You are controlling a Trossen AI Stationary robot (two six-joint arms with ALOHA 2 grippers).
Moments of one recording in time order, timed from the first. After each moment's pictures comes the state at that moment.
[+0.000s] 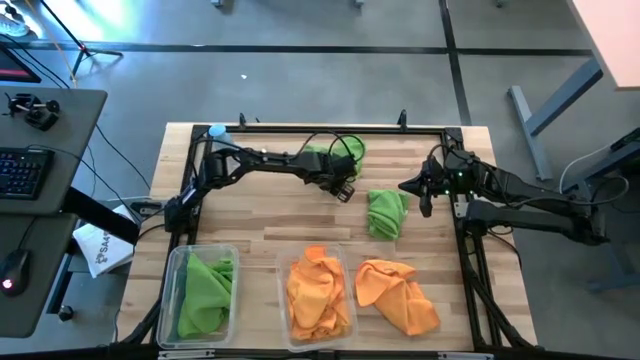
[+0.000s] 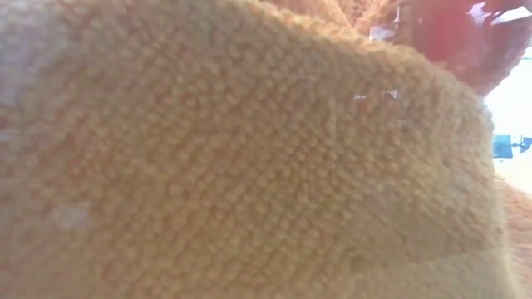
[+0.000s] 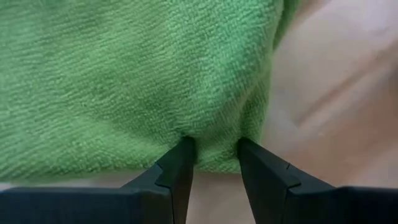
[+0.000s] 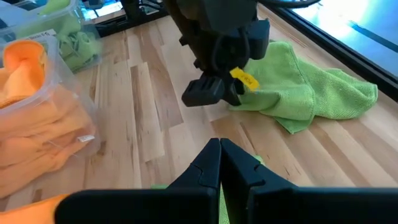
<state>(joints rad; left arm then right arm) 0.24 2.28 1.71 -0.68 -0.21 -0.63 -0.38 0.58 0.51 -0.43 -0.18 0.11</state>
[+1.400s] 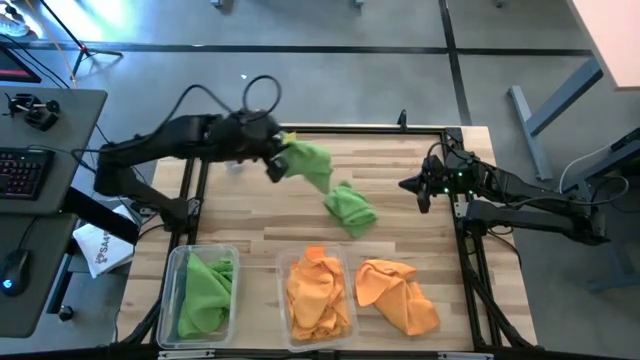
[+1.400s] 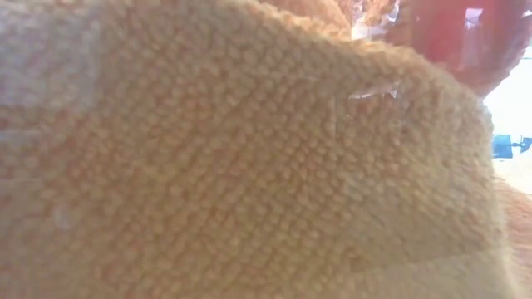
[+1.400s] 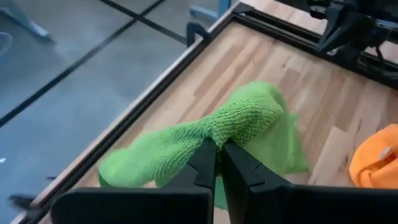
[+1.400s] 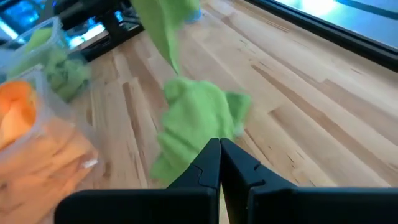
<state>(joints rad) 0.11 1.40 1.71 -1.05 -0.42 -0.32 -0.37 0.58 0.51 -0.43 -0.13 0.29</state>
